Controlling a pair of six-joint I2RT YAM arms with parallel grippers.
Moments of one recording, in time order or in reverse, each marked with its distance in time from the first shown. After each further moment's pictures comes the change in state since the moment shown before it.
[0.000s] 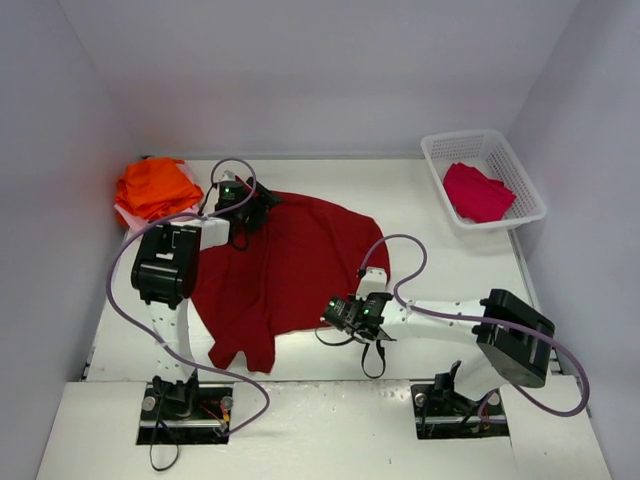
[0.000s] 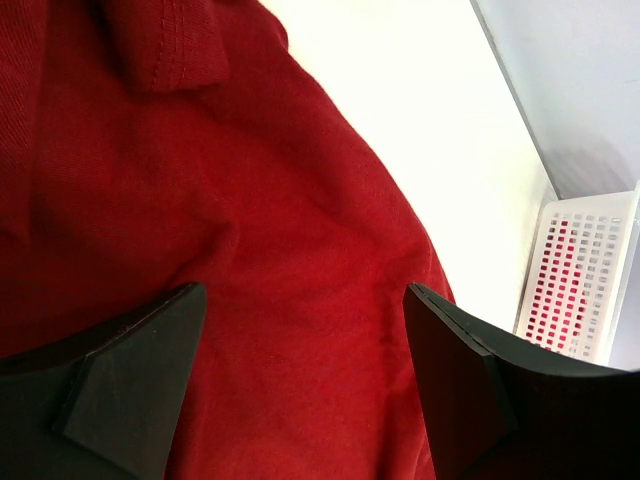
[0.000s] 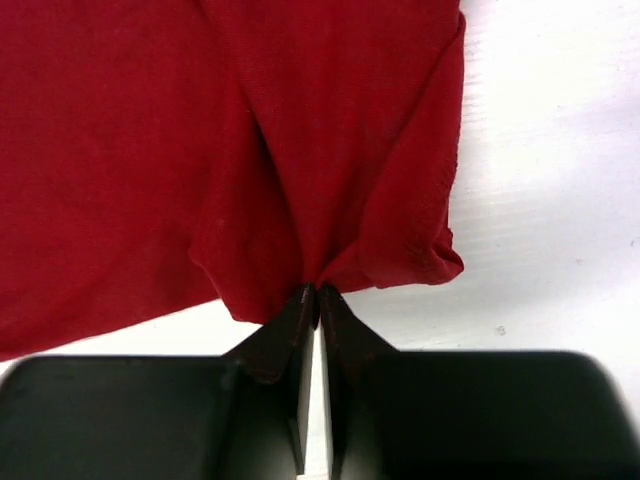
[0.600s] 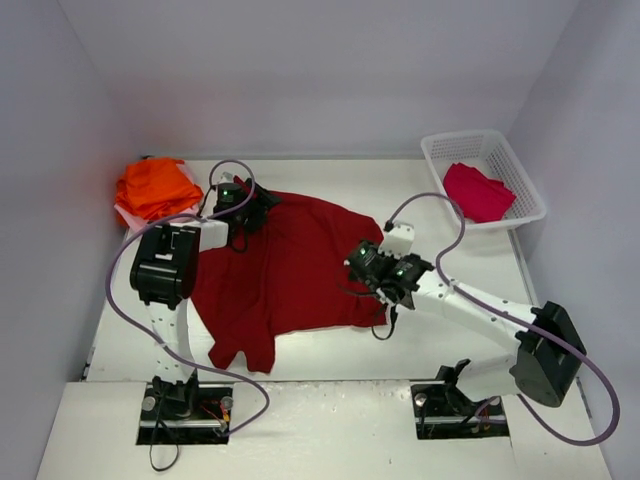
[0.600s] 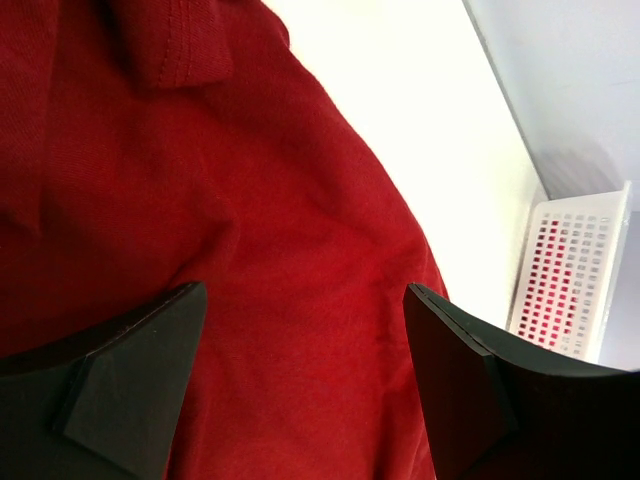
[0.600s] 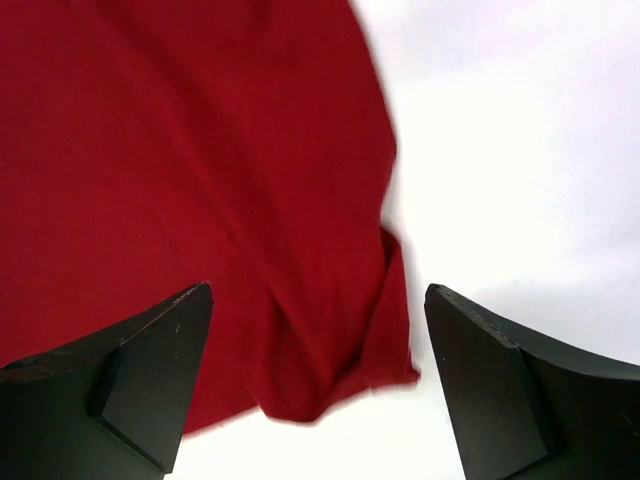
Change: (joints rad) left arm 0.006 -0.005 -0.023 0.032 0.011 -0.011; right arm -0.228 -0.154 0.112 -0.026 0.063 -0.168
